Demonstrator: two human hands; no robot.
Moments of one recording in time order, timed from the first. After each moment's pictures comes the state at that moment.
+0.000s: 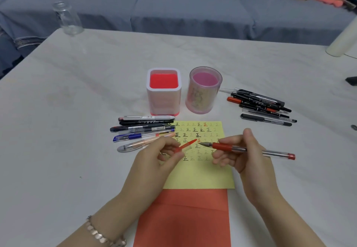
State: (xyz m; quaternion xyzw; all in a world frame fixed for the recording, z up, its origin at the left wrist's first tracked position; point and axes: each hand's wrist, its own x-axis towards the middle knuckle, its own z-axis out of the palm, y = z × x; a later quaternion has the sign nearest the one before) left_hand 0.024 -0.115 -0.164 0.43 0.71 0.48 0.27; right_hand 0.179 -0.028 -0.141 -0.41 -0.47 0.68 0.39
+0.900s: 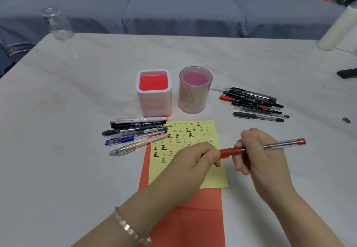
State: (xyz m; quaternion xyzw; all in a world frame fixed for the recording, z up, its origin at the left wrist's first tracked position) left_hand 0.070 -0.084 -0.138 0.50 0.59 0.42 0.47; right_hand 0.202 -0.023 -0.123 -0.42 -0.56 0.59 0.41
